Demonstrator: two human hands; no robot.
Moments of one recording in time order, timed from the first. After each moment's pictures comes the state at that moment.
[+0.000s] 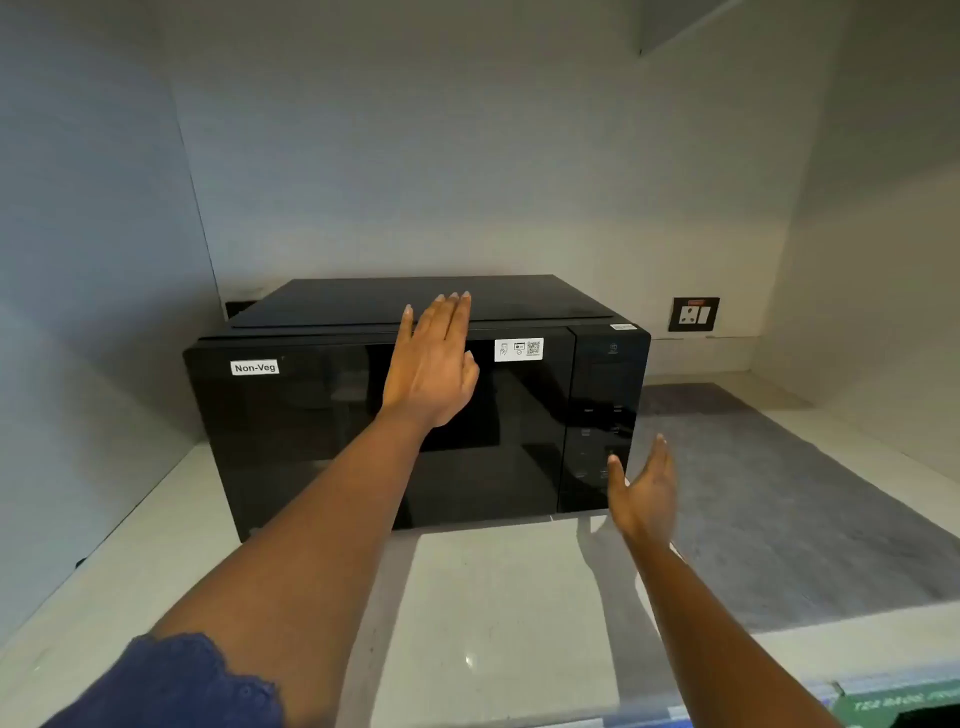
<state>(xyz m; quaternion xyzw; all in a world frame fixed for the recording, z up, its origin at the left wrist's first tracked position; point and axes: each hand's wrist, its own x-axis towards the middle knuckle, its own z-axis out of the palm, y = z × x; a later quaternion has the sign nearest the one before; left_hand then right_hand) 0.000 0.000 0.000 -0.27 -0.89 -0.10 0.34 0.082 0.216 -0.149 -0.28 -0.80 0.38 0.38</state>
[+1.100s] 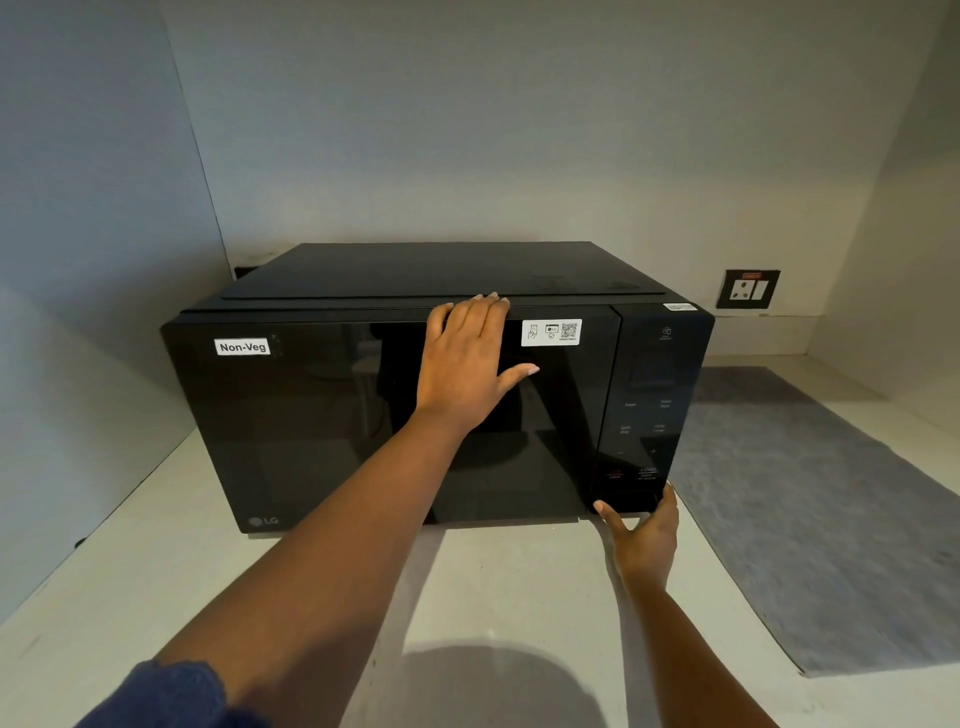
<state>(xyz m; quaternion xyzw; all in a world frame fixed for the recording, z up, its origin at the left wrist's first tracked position) -0.035 0.024 -0.029 -0.26 -0.88 -0.07 0.39 0.035 0.207 -0.228 -0.35 -0.71 0.52 0.31</state>
